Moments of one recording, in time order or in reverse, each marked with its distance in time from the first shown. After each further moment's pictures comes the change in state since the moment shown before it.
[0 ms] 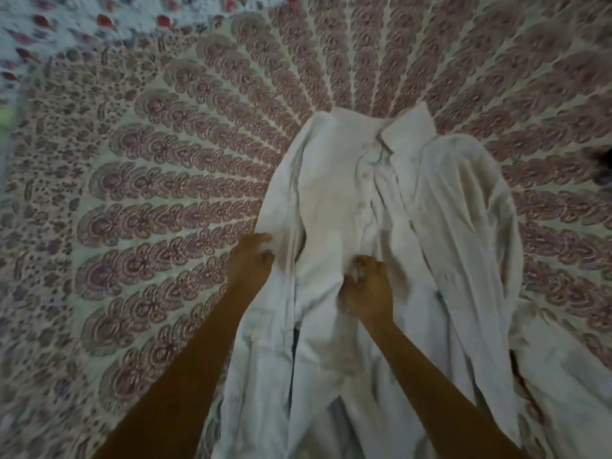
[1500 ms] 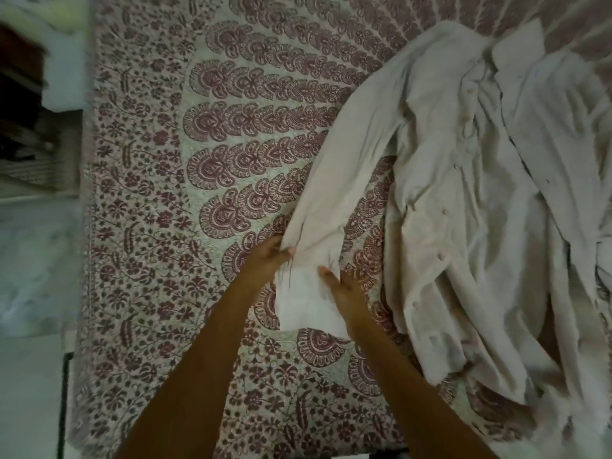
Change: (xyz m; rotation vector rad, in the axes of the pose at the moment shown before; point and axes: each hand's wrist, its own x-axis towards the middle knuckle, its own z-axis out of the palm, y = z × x) left_hand -0.161 -0.191 -0.101 -0.794 -0.327 -0.350; right_hand -0.229 -0.035 0.198 0.478 -0.303 0.251
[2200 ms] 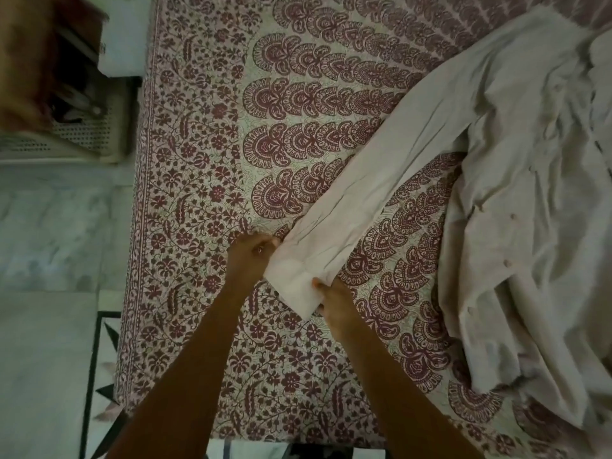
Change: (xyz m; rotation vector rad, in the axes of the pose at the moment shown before) left_hand -0.016 -0.043 -0.101 0.484 0.385 0.160; right_hand -0.007 0.018 0.101 0.291 -0.160 0.252
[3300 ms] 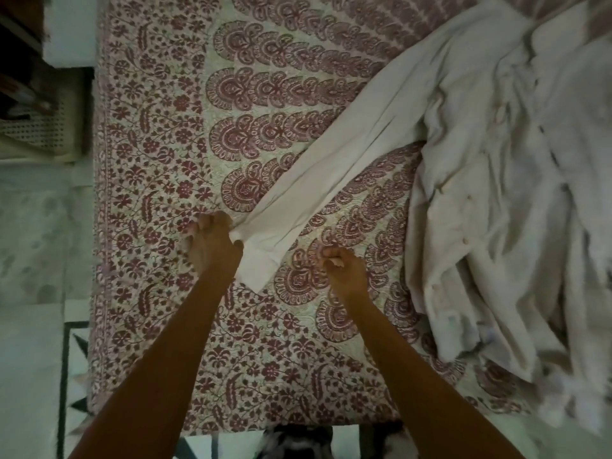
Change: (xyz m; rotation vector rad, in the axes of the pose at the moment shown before) left_hand 0.006 0.017 -0.001 0.656 0.142 -0.013; right_hand -0.003 -0.032 -0.051 -0.551 0.297 -0.396
